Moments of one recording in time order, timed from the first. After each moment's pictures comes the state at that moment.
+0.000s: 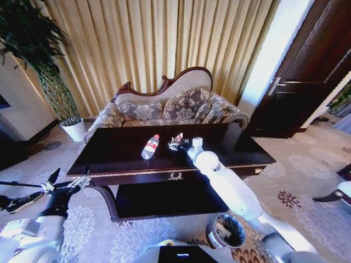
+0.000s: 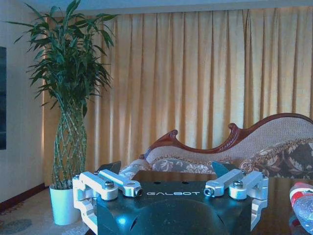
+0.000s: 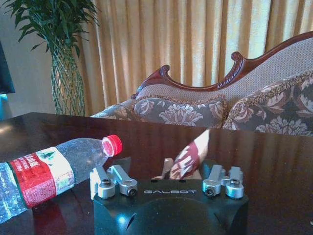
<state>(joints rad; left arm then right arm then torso) 1.90 -1.42 -1.07 -2.50 -0.50 0.14 0.01 -0.64 1.14 -0.05 1.67 0.69 -0.45 0.14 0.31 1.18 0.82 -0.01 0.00</state>
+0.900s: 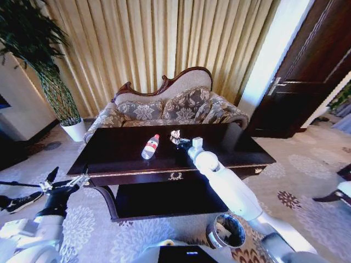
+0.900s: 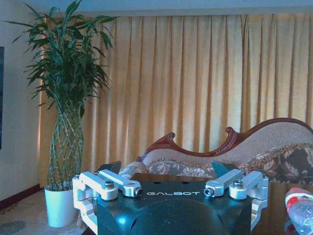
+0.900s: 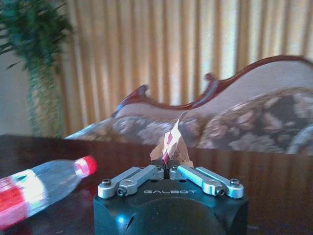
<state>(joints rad) 1.90 -1.42 -1.06 -2.50 -0.52 0.13 0.01 -0.74 1.09 0.06 1.77 0.68 -0.40 0.21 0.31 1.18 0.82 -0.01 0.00</state>
